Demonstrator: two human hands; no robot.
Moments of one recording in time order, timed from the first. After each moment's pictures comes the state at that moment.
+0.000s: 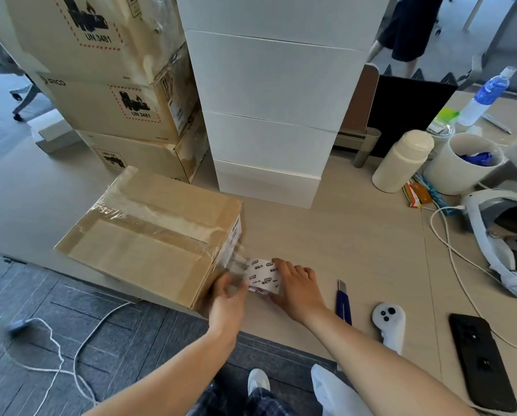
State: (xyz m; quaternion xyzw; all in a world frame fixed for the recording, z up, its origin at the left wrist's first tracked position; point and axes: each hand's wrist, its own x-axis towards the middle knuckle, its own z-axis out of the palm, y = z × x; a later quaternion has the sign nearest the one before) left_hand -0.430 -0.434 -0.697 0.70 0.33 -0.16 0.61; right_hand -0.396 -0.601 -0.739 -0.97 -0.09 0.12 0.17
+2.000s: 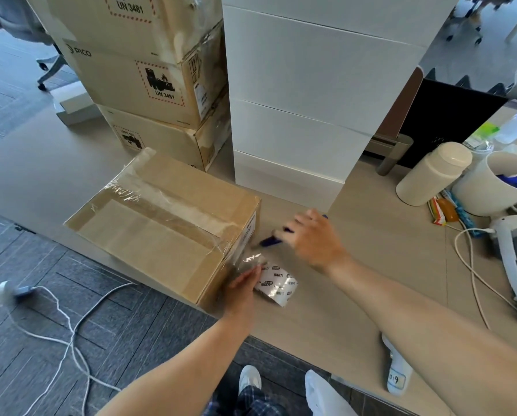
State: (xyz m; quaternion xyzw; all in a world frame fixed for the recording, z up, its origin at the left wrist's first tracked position) left_hand -0.403 -0.451 -0.740 0.52 0.35 -0.12 0.77; right_hand -0.296 -0.608 -0.671 -0.90 -0.41 -0.17 -0.04
